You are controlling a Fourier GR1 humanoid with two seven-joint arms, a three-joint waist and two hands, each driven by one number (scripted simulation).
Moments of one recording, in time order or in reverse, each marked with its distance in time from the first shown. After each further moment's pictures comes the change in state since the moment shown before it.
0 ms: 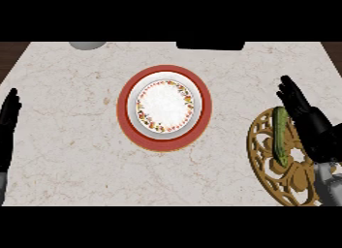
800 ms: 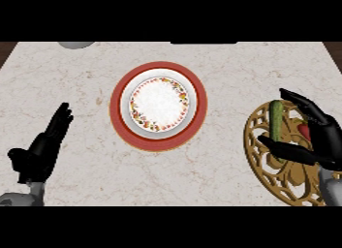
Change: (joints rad) left arm 0.029 -0.168 -0.072 0.019 0.132 -0.203 -0.072; right arm 0.035 0.029 -0.085 0.147 0.151 0.002 -0.586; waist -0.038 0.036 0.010
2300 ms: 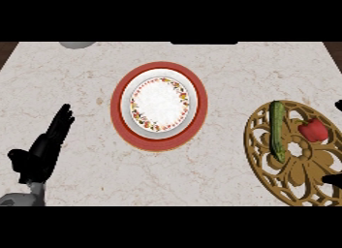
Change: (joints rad) left arm 0.005 -0.051 0.069 0.025 -0.055 -0.086 -0.009; right arm 0.209 -0.305 -0.094 -0.182 0.427 0.131 0.478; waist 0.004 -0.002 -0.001
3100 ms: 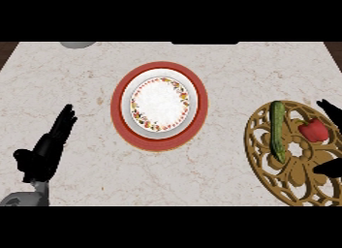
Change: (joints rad) left arm -0.006 -0.061 0.058 0.020 -0.075 -0.044 -0.011; right arm -0.154 0.114 -0.006 0.247 0.253 0.081 0.009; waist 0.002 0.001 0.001
